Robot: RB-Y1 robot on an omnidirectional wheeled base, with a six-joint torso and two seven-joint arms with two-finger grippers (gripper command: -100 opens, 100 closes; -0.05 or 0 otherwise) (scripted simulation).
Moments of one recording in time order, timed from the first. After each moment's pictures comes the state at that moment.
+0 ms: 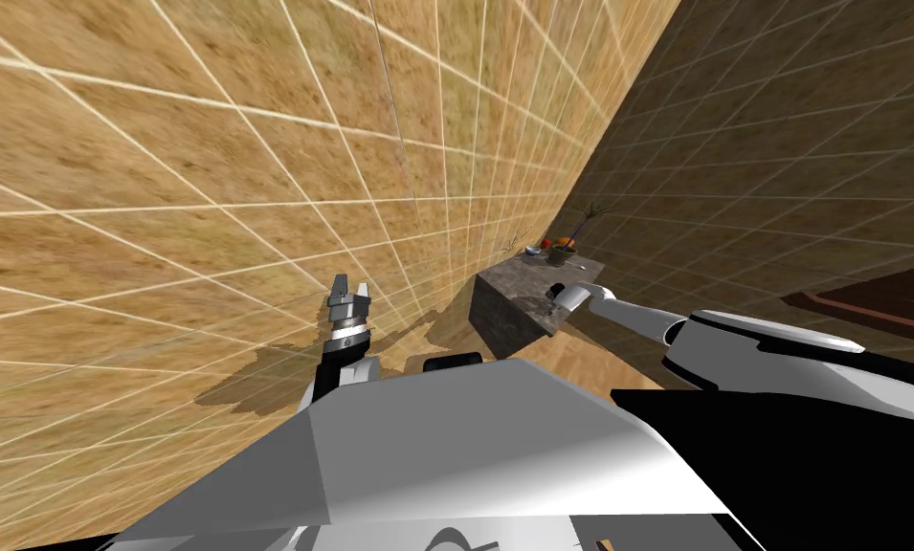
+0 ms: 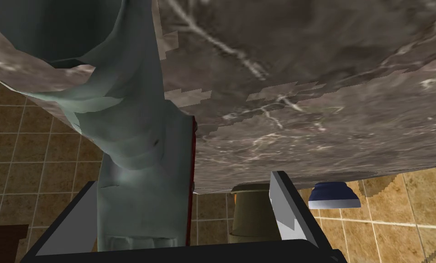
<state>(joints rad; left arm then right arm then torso) 0.53 0.03 0.02 -2.24 -0.01 -0.41 -0.03 -0.32 -1.27 0.75 -1.16 -0.55 0.76 0.08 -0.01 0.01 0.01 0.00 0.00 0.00</state>
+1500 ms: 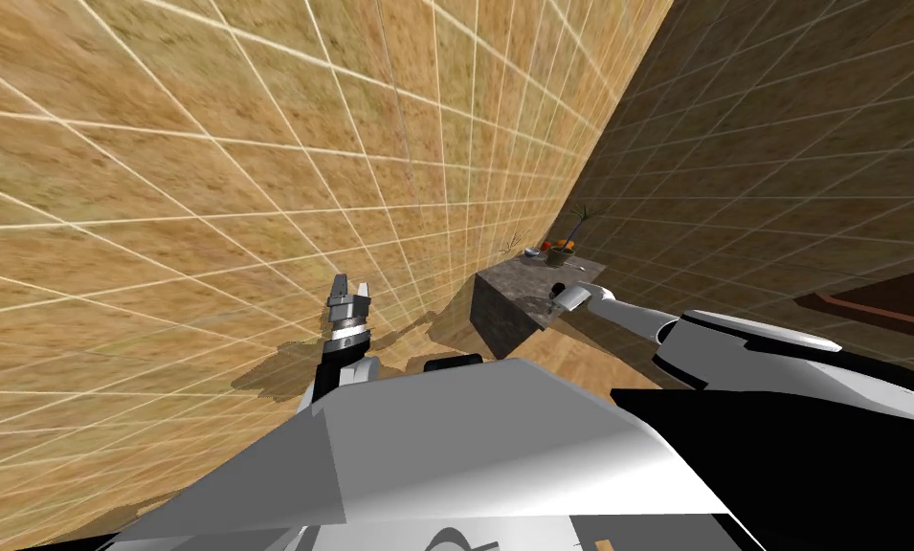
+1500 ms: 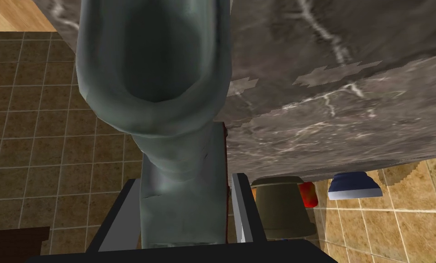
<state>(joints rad) 0.53 0.03 0.02 -2.24 -0.01 -0.41 -0.03 -0.33 -1.24 0.73 -1.10 -0.55 0.78 0.08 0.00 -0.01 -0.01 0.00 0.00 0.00</state>
